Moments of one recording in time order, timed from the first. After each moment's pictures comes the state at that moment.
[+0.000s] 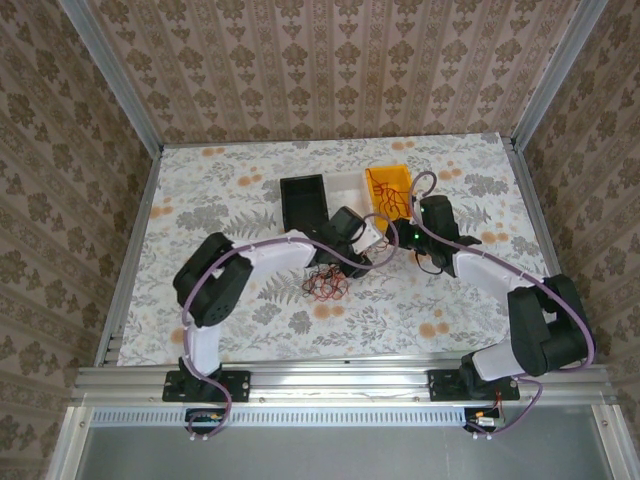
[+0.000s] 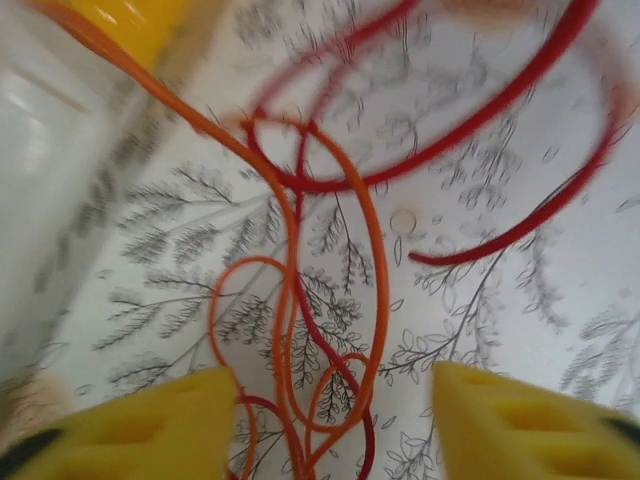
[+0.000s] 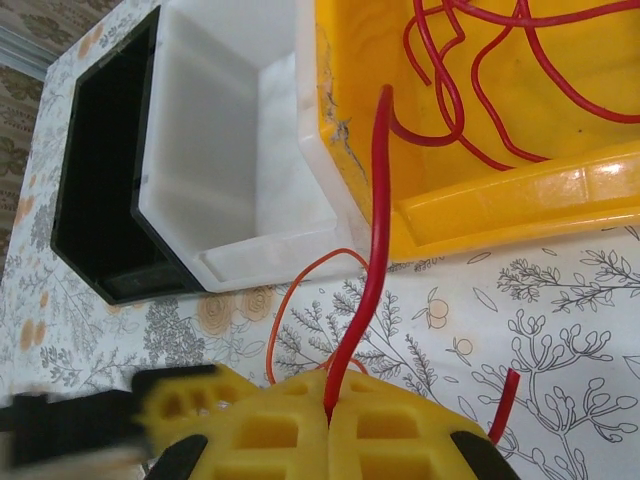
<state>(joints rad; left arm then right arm) -0.90 1.96 1.26 -0.29 0.11 0.14 0.26 1.42 0.74 0.01 -0.28 0.58</state>
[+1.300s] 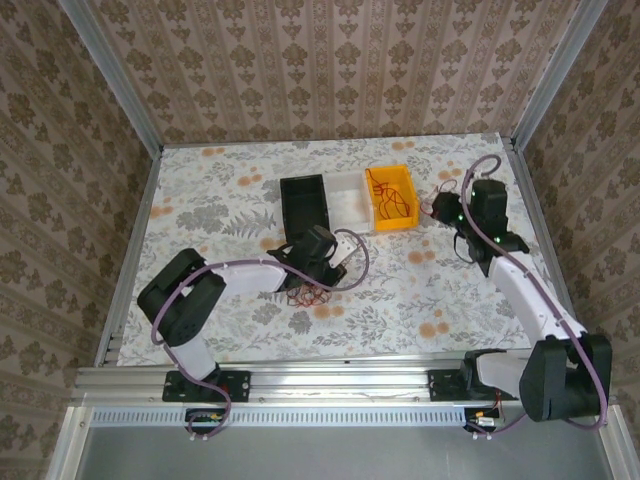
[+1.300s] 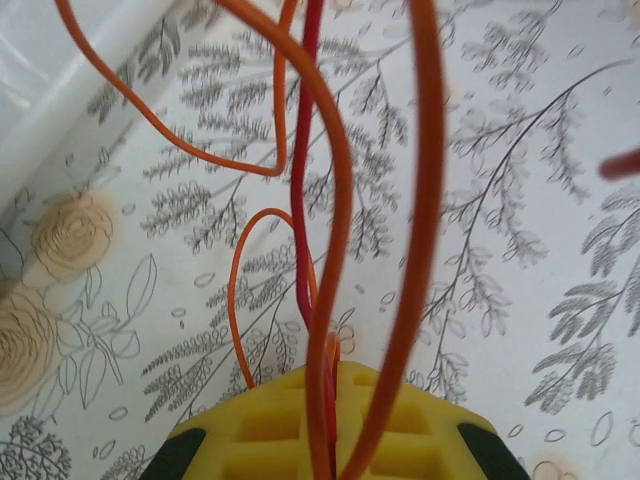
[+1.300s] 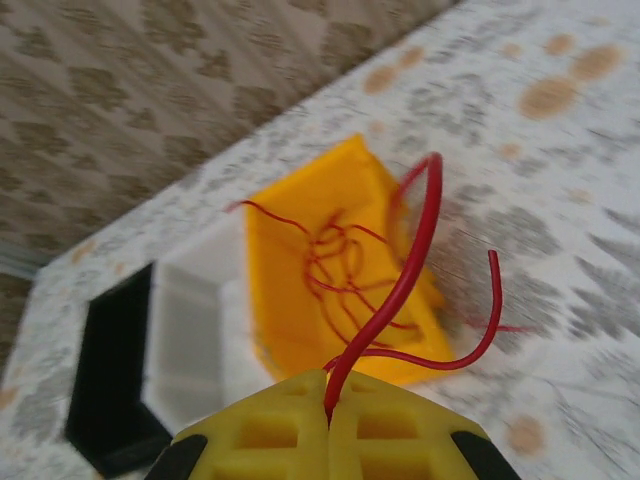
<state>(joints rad) -0.87 1.71 0.88 0.00 0.10 0.07 0.03 1.20 0.85 -0.13 -0.19 0.55</state>
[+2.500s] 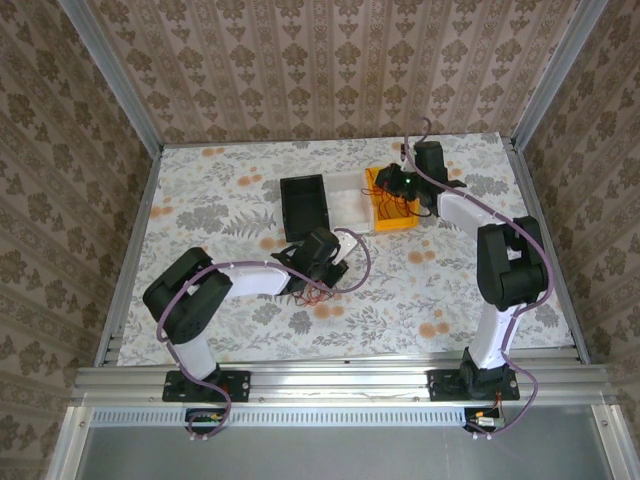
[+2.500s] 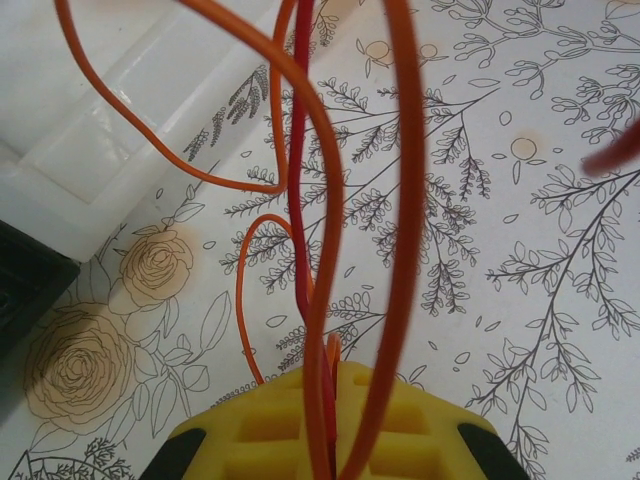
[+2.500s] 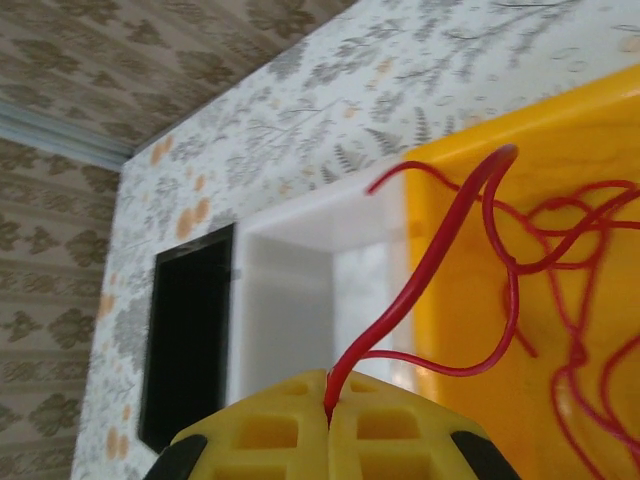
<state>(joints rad) -0.90 1.74 0.86 0.10 -0.05 0.03 0.16 1.87 1.31 -0.06 -0.42 0.63</state>
